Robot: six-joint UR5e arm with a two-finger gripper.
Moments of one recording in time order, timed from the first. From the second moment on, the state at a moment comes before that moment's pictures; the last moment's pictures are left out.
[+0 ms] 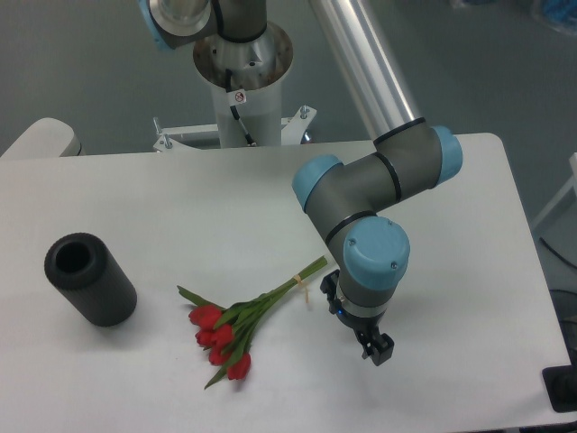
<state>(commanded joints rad) 2.46 -2.21 -1.34 -1.12 1.56 1.47</state>
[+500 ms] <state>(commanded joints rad) 2.45 -2.21 -1.35 -1.12 1.56 1.45</state>
